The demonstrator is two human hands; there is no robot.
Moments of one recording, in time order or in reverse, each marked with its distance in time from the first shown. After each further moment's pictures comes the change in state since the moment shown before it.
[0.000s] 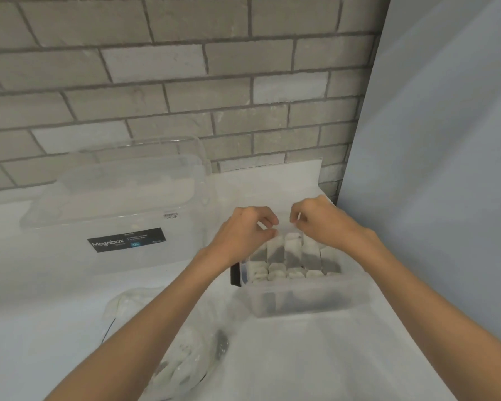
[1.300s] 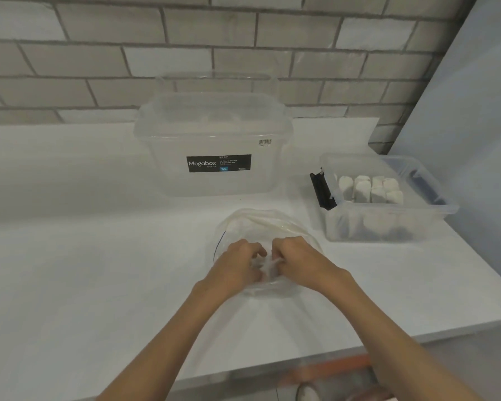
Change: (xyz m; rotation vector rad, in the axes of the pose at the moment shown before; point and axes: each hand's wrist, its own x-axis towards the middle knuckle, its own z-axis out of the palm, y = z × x) left_hand -0.217 -0.149 -0.009 -0.034 -0.196 -0.259; right_hand -0.099 -0.212 0.148 0.111 -0.319 -0.017
